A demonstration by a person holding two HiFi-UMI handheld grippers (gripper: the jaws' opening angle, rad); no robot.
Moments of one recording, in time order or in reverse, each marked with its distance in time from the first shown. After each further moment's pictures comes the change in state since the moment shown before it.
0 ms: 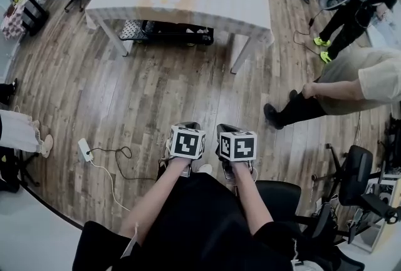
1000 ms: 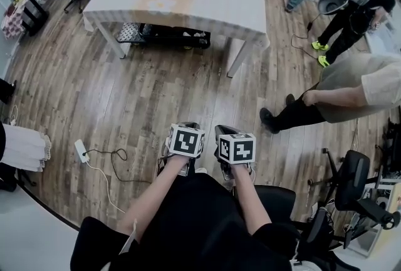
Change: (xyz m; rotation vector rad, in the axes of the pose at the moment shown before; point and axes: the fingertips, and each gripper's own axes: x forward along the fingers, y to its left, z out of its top) left arm 0.019 -0.021 0.019 0.014 0.015 -0.014; right arm -0.005 -0.023 0.013 -0.021 -0.032 0.034
